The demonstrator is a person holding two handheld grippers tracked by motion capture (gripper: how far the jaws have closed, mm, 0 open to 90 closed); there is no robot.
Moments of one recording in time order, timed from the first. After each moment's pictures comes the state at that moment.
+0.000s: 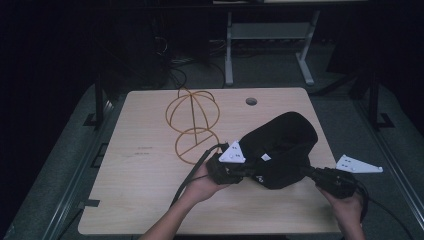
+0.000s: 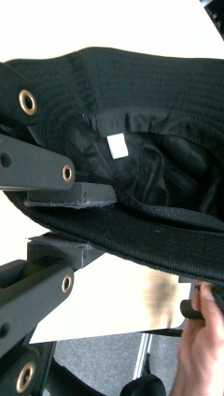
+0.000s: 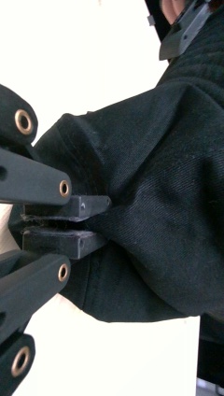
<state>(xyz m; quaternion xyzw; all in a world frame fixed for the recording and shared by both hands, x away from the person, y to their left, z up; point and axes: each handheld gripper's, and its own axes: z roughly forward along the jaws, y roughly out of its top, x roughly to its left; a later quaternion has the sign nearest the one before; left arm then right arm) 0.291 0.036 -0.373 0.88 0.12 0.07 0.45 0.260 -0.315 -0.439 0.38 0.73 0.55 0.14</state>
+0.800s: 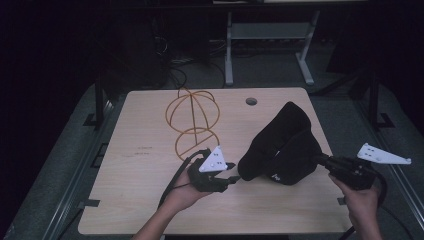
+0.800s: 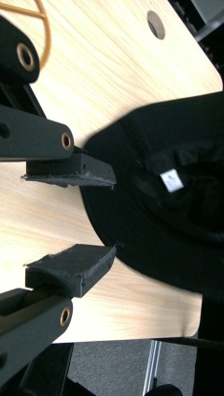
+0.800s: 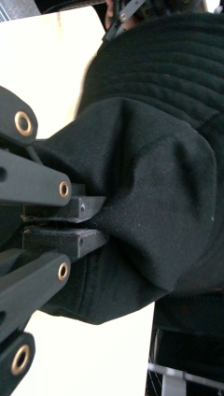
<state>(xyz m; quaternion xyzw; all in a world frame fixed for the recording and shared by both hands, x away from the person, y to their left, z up) 0.271 0.080 -0.370 0.88 0.14 0.11 0.45 0.258 -0.331 -0.386 0.38 0.70 0.59 0.15</state>
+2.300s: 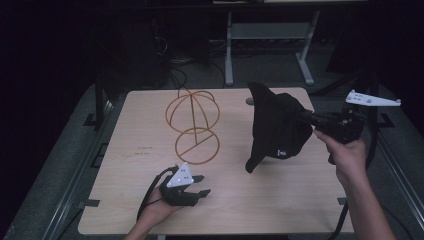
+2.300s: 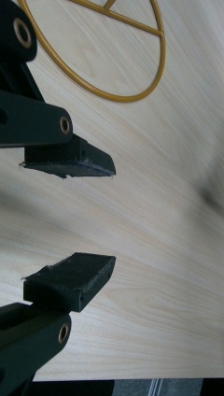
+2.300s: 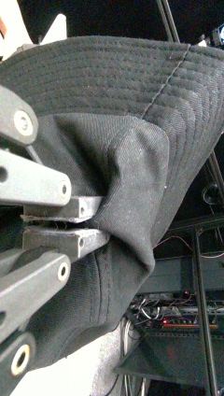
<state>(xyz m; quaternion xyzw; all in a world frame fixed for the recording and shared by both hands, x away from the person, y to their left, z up) 0.262 0.153 -0.433 0.87 0.19 0.11 0.43 0.319 -0.278 -0.281 0.36 0.69 0.63 0.10</state>
